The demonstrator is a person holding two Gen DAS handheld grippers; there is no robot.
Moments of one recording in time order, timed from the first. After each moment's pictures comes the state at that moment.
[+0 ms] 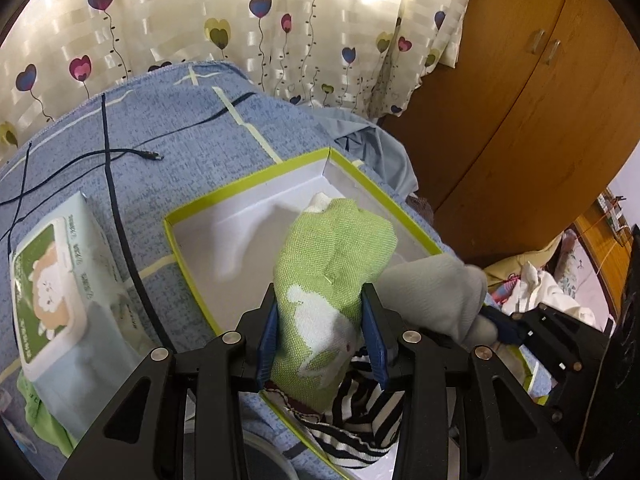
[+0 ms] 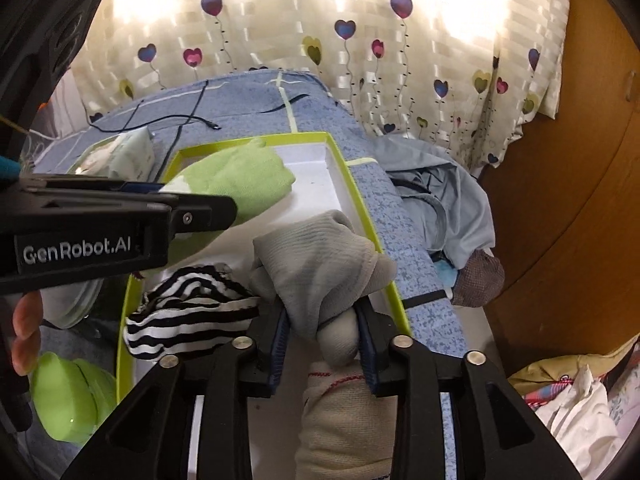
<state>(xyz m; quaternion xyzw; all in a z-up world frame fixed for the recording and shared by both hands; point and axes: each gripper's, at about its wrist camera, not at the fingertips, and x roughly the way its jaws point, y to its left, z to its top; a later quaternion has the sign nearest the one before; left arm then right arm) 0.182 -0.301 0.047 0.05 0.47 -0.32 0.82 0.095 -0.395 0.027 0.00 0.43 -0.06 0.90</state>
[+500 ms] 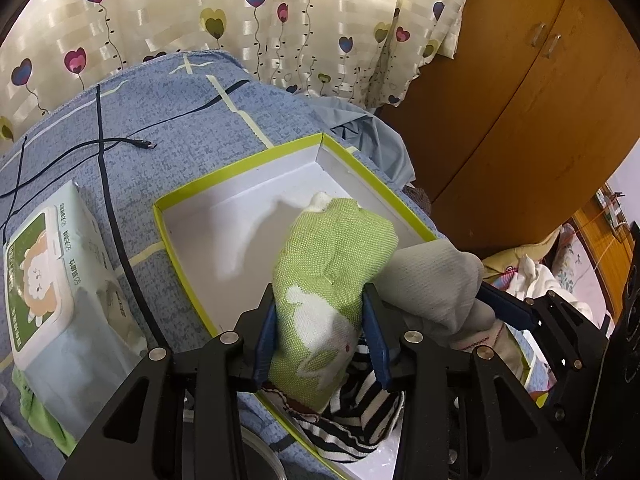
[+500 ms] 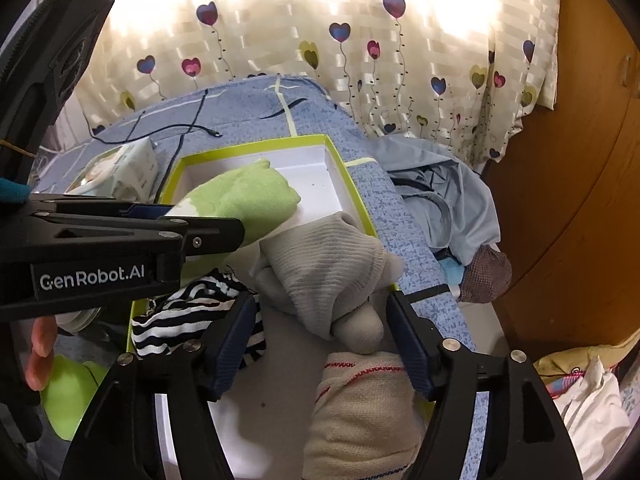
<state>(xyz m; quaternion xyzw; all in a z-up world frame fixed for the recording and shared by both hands) 0.178 -0.303 0.045 0.05 0.48 -0.32 0.81 0.088 -0.397 0.029 0.02 0.42 -0.05 0.91</state>
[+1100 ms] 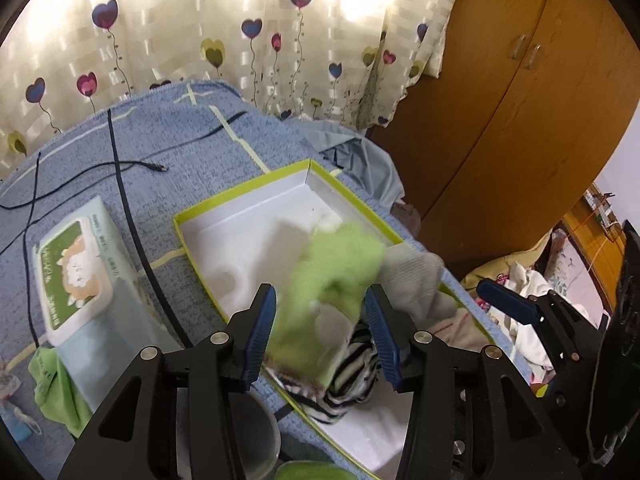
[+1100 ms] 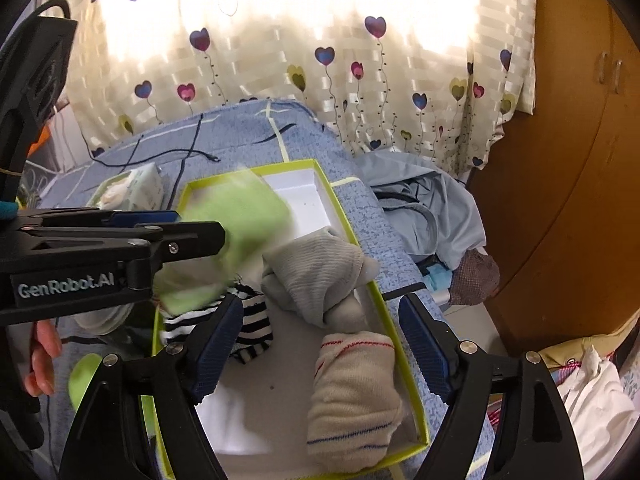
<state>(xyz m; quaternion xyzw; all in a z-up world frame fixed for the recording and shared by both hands) 0.150 -0.285 0.080 0.05 0.44 -0.33 0.83 0.062 -0.394 0.055 0.04 0.39 -0.07 0.92</state>
